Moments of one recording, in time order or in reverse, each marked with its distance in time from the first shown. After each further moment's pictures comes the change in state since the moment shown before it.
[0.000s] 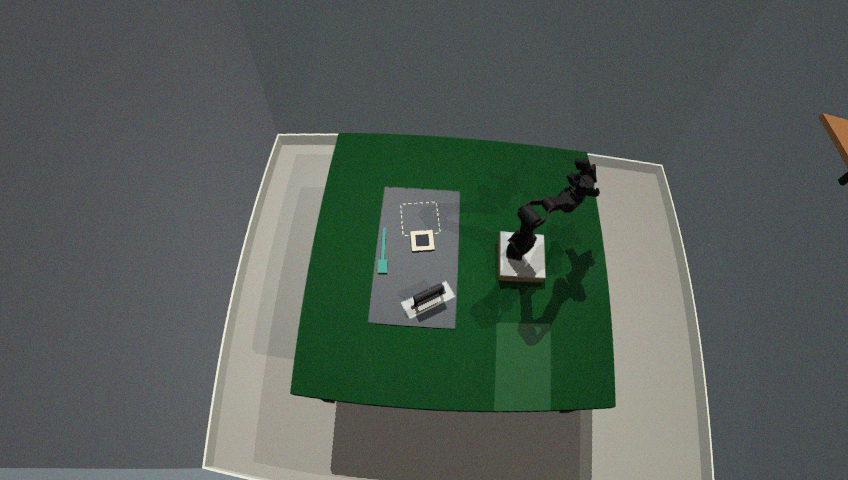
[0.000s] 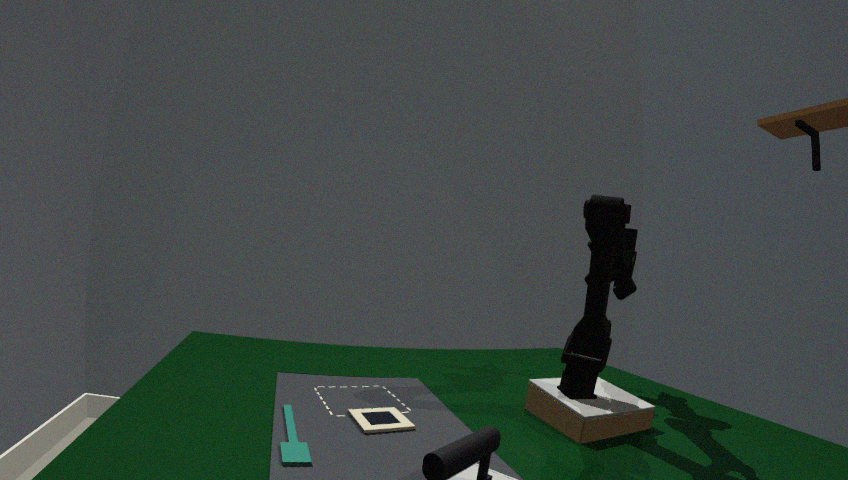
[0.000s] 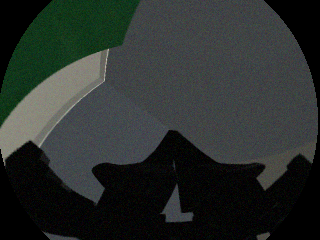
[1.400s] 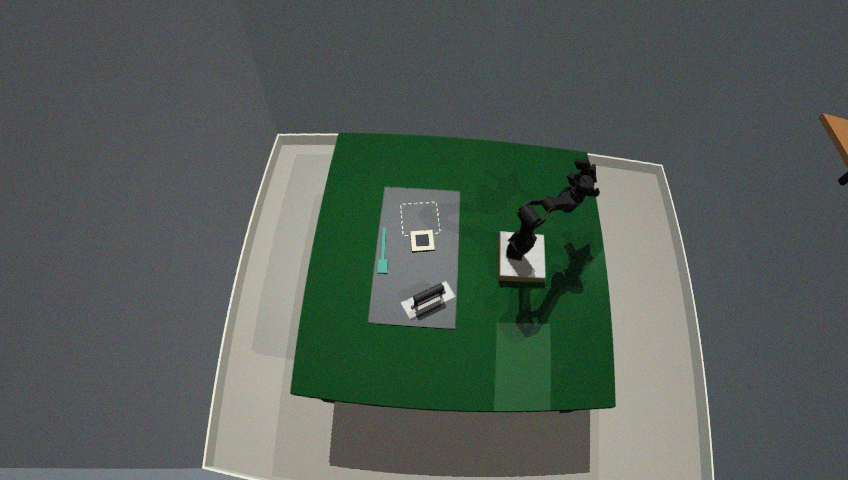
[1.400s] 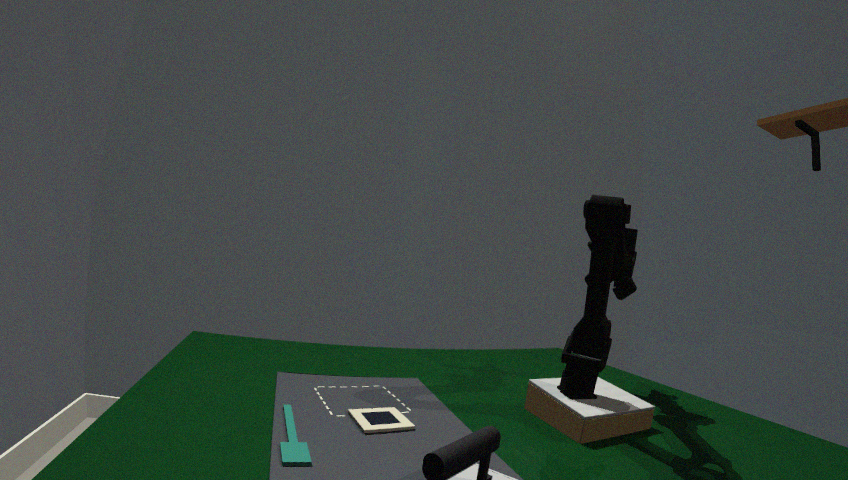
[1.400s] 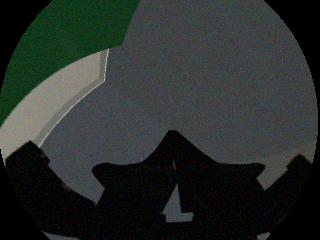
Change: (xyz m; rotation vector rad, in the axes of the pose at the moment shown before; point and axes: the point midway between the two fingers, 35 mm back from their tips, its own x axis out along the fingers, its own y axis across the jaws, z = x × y) arm 0.000 0.000 0.000 0.000 0.000 0.000
